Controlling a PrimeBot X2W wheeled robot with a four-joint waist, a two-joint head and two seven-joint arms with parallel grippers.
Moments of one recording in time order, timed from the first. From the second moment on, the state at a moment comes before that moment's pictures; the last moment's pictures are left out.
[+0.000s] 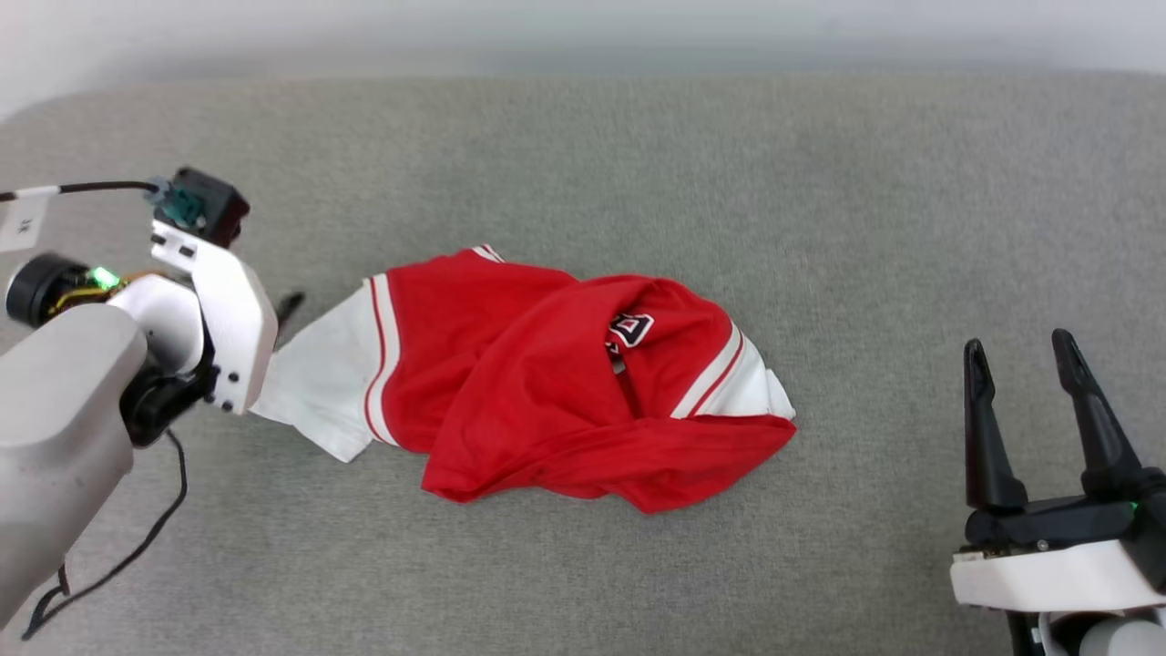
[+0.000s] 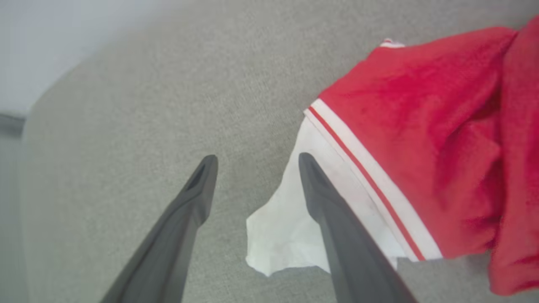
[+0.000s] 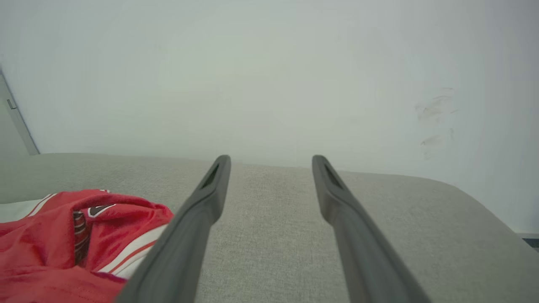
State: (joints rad) left arm -1.04 0.73 -1.21 0.67 -1.06 -0.09 0.31; right arm -0.01 -0.05 -0.06 -0.13 0.06 0.13 -0.26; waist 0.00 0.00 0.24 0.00
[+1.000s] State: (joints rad) left arm -0.34 0.59 -0.52 0.02 -0.55 0.49 -0.26; right arm -0.63 -0.69 0.69 0.07 0.45 0.13 0.53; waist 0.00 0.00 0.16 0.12
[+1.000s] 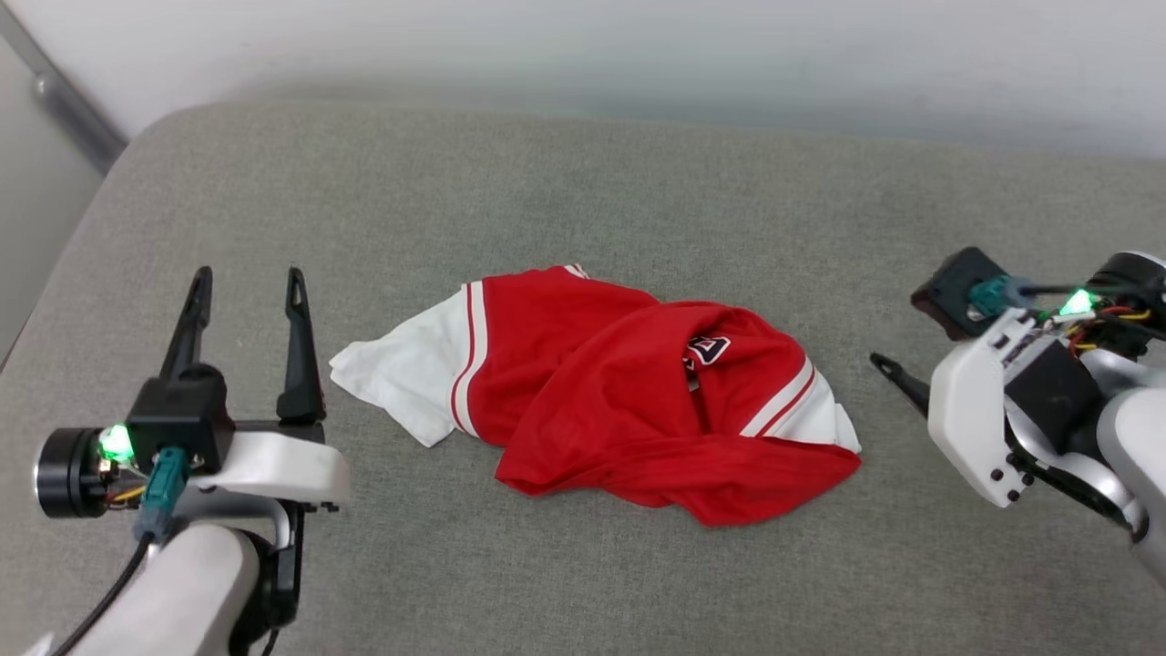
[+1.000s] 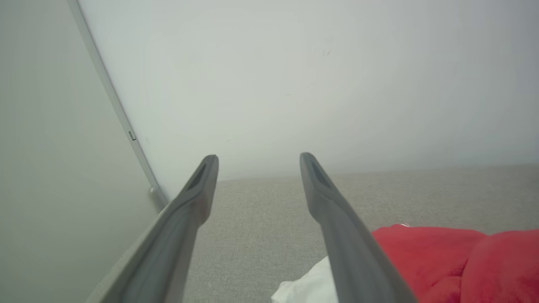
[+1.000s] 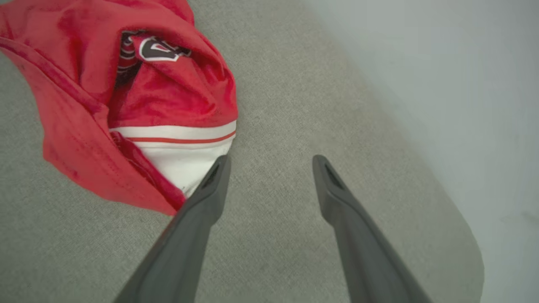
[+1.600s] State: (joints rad) left arm -0.22 0.28 -0.24 -0.03 -0.26 0.29 -0.26; right arm -1.00 -0.66 1.17 0.30 0.76 0.13 0.87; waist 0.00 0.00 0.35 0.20
